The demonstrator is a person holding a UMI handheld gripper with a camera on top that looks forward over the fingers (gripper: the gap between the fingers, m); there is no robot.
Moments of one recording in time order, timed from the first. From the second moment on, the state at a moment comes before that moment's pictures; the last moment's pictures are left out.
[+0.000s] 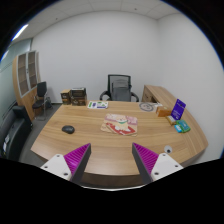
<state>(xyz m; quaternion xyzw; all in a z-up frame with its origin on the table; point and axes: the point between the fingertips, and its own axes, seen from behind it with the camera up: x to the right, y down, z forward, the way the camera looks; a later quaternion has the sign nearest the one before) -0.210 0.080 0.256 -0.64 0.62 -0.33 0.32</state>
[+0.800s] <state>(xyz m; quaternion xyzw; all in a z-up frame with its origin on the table) -0.192 0.208 0.172 -0.67 0.60 -0.28 0.33</state>
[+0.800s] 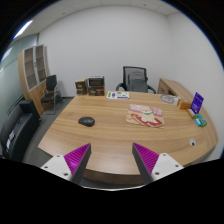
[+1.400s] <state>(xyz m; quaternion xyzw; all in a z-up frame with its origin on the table) -0.103 0.350 0.106 -0.69 0.58 -0.29 0.33</state>
